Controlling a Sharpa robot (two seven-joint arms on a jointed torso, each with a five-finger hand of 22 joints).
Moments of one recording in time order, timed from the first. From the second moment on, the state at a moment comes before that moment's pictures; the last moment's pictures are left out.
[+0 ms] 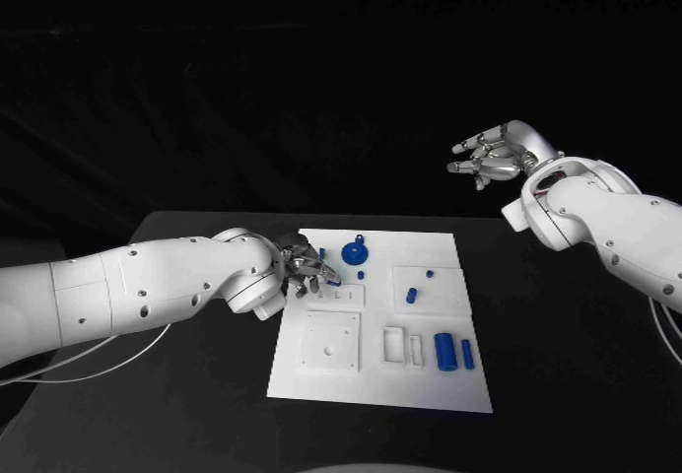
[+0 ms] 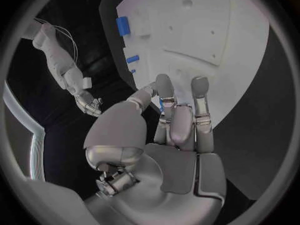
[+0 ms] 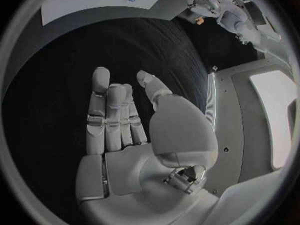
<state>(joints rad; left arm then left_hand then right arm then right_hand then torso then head) 1.33 -0.73 -0.24 1.47 -0.71 -0.25 -0.41 1.07 0.02 0.42 -0.15 0.26 1.14 0.08 0.06 0.83 1.47 -0.08 0.65 0.33 1.46 -0.12 1.34 1.06 0.08 1.31 -0.09 0.51 1.31 1.17 -0.69 0.30 1.18 -1.14 -0.36 -0.03 1.25 -0.12 0.21 -0.17 0.42 1.05 0.11 0.07 0.07 1.08 0.00 0.87 0.70 1.35 -0.06 0.87 0.88 0.11 1.47 -0.08 0.16 1.20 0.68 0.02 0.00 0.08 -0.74</state>
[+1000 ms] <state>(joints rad) 1.31 -0.66 -0.24 1.40 -0.76 -0.24 -0.45 1.06 0.02 0.41 -0.16 0.26 1.14 0.09 0.07 0.83 1.47 -0.08 0.67 0.32 1.46 -0.12 1.35 1.06 0.09 1.31 -0.08 0.52 1.31 1.17 -0.66 0.33 1.16 -1.13 -0.36 -0.04 1.24 -0.11 0.24 -0.18 0.43 1.05 0.11 0.07 0.07 1.09 0.00 0.85 0.65 1.35 -0.06 0.87 0.87 0.11 1.47 -0.08 0.15 1.20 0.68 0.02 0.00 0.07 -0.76</state>
